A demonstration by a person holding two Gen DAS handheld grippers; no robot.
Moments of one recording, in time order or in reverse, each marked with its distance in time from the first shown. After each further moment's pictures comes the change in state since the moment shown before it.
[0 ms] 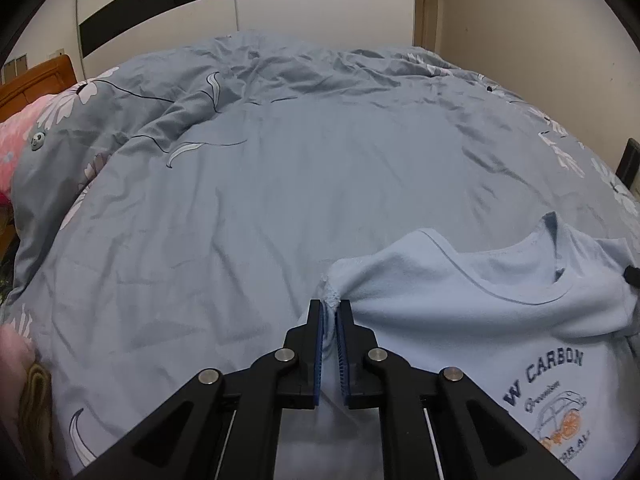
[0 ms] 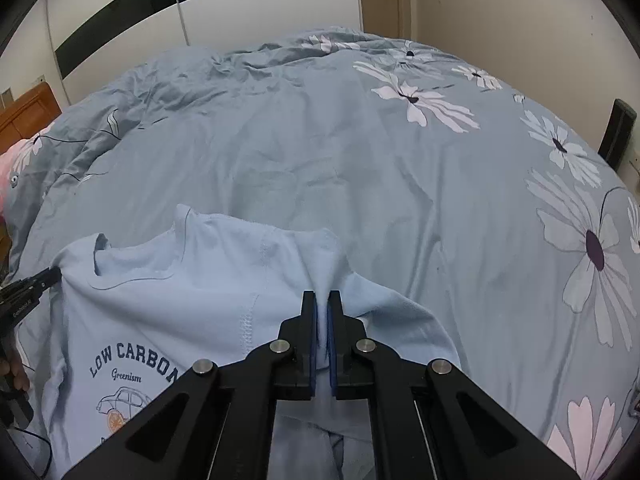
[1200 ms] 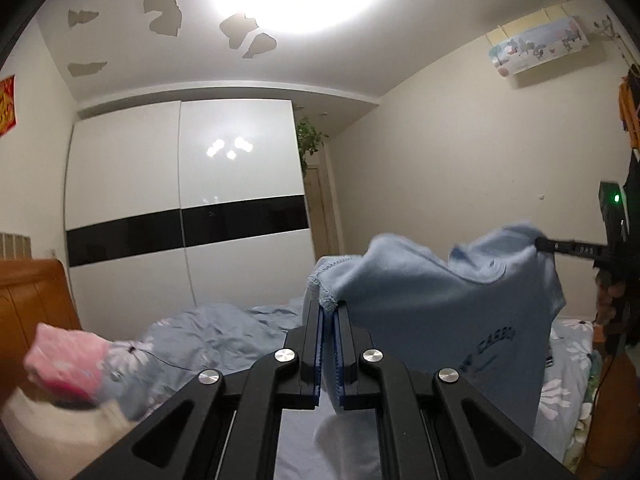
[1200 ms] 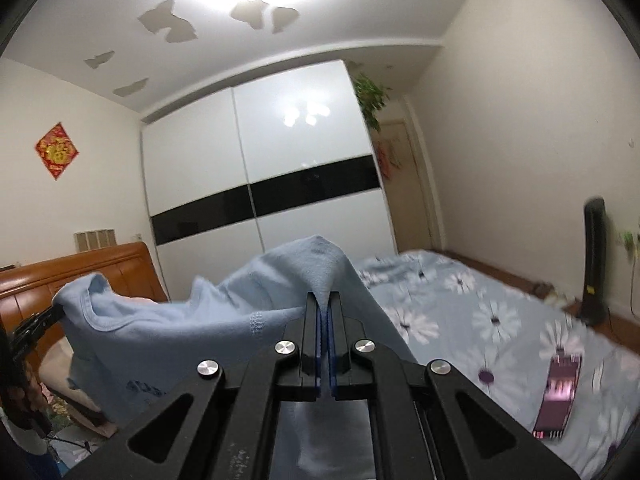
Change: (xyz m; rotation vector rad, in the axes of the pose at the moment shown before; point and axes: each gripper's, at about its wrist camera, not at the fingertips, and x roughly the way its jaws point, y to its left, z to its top) left arm -0.487 -0.004 -0.052 0.269 -0.817 -0.220; right arm -0.428 -0.046 -0.051 0.005 -0.756 0.217
